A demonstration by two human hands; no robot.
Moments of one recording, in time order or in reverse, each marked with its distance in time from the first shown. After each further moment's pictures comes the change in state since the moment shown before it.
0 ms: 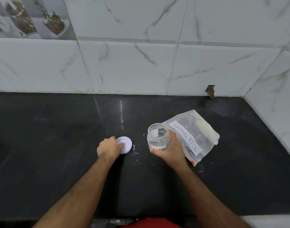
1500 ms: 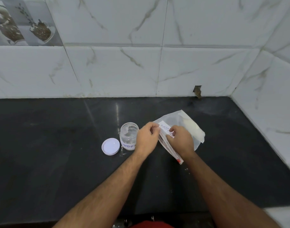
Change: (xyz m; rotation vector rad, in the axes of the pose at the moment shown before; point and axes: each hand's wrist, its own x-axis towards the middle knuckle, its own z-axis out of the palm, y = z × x) left_hand -0.084 0.160 0.007 -0.920 0.044 0.471; right_hand 0.036 0.028 -0.080 -0.462 0.033 0.111
